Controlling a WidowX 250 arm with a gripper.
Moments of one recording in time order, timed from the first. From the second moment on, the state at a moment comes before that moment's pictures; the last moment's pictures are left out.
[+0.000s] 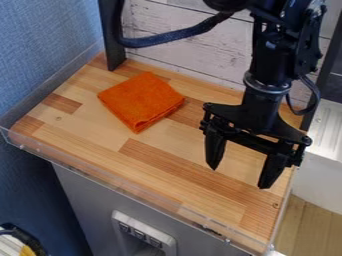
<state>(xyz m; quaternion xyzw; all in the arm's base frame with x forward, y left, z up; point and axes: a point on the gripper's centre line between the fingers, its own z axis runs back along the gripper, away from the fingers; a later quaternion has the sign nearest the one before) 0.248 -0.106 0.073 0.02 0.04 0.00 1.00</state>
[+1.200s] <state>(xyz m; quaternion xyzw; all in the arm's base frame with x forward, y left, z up) 0.306 0.053 0.066 -0.01 -0.02 0.13 0.99</state>
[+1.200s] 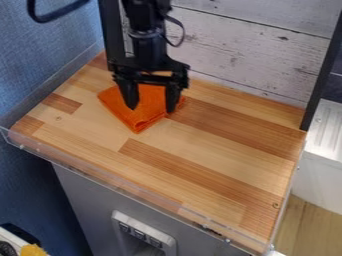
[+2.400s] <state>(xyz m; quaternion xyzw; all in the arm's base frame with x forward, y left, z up) 0.332 0.079 0.055 0.01 0.01 0.17 0.99</state>
